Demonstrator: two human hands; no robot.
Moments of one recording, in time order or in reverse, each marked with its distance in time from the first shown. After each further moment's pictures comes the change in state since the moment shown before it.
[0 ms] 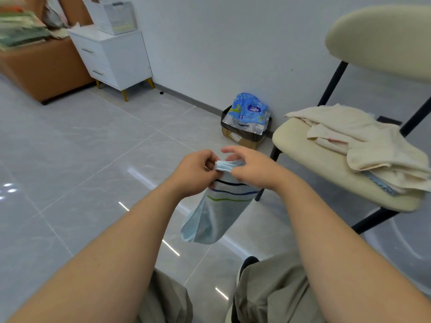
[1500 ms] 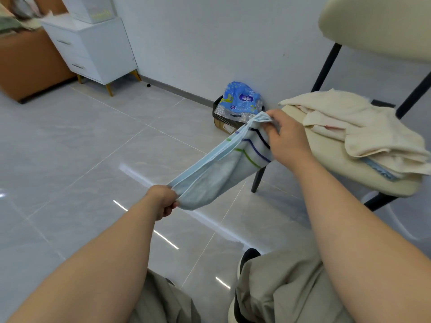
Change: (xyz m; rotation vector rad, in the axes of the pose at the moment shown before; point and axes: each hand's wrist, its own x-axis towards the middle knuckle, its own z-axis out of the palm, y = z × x) left_hand 0.011 -0.121 0.004 -0.291 0.118 -0.902; right_hand 0.022 0.062 -0.034 0.016 0.714 -0.127
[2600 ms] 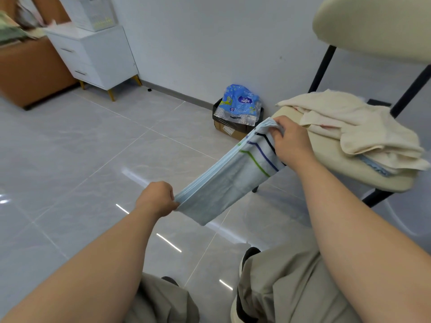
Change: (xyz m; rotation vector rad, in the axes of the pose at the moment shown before) left_hand -0.022 -0.004 -0.023 0.972 0.185 0.534; right_hand 0.000 0.026 -0.006 -0.123 -0.003 0.135
